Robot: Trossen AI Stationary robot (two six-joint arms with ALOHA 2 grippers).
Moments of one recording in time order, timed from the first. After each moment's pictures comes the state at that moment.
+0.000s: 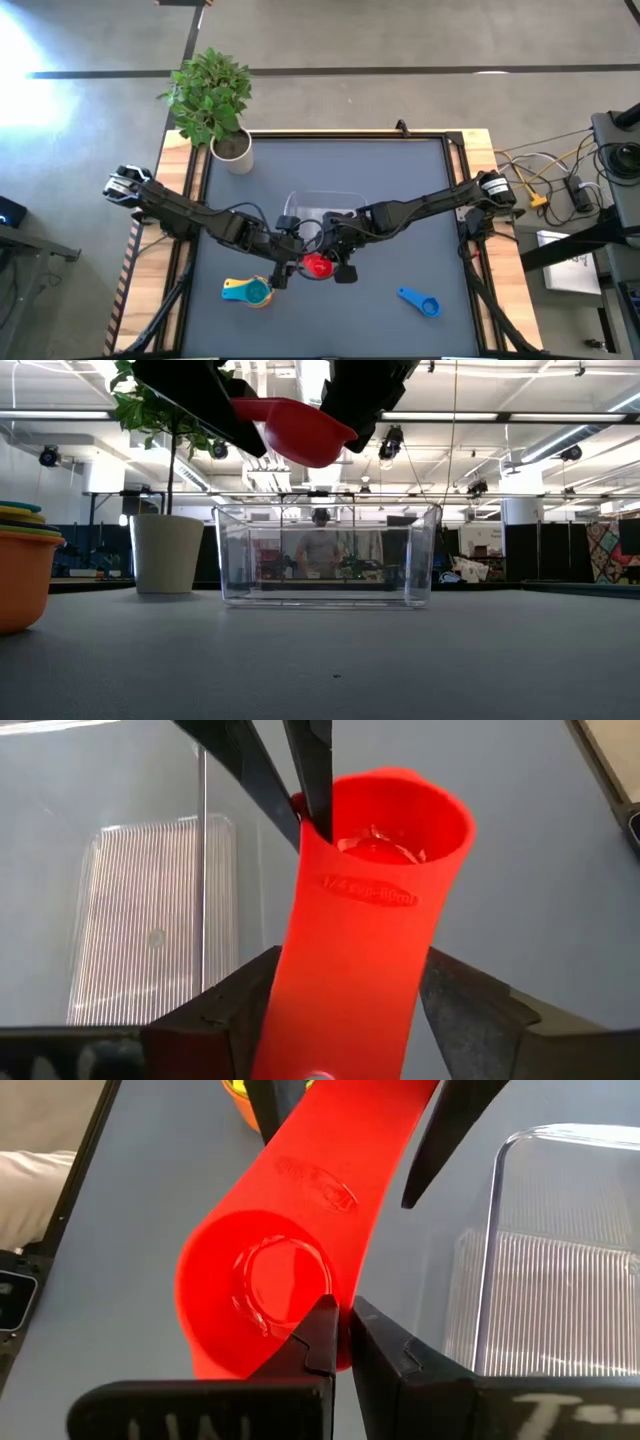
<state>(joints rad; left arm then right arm) -0.34 1.52 1.09 -0.44 -0.15 -0.12 0.19 1.82 1.48 -0.53 -0.11 0.07</state>
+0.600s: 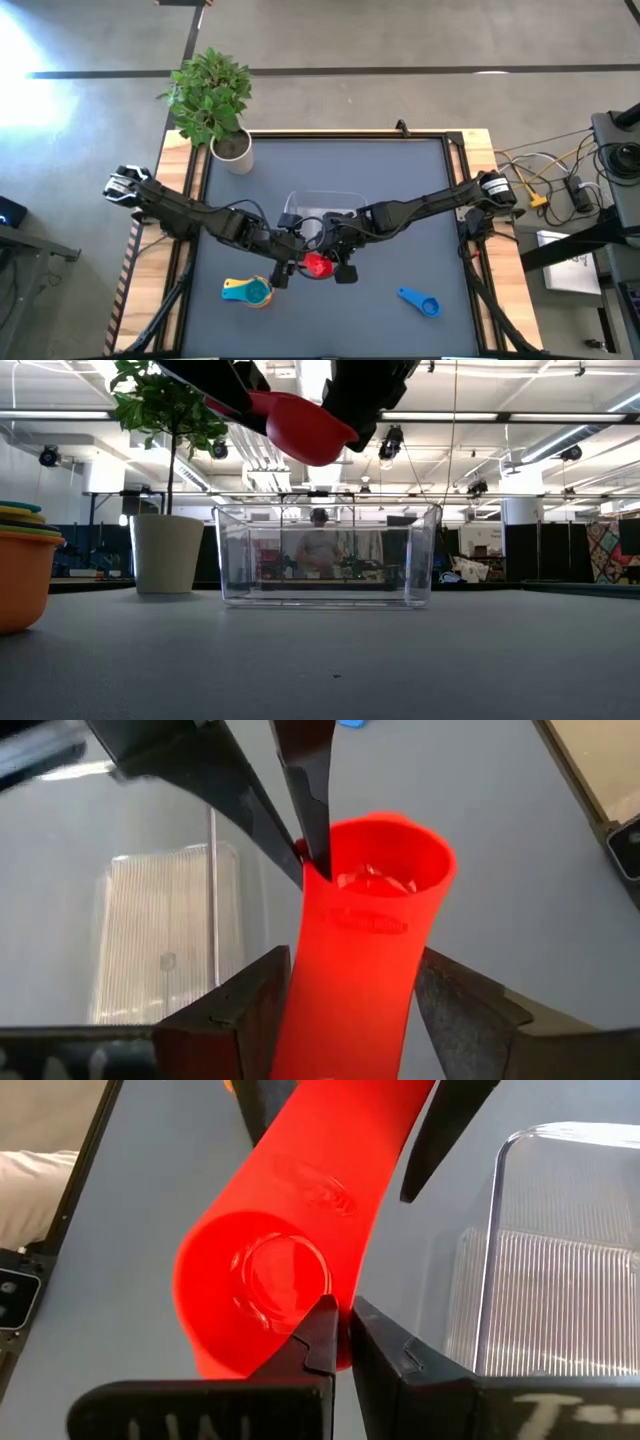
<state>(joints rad) -0.34 1.52 1.15 -0.48 -0.13 -0.08 0.19 1.82 1.48 -0.54 -0.11 0.08</state>
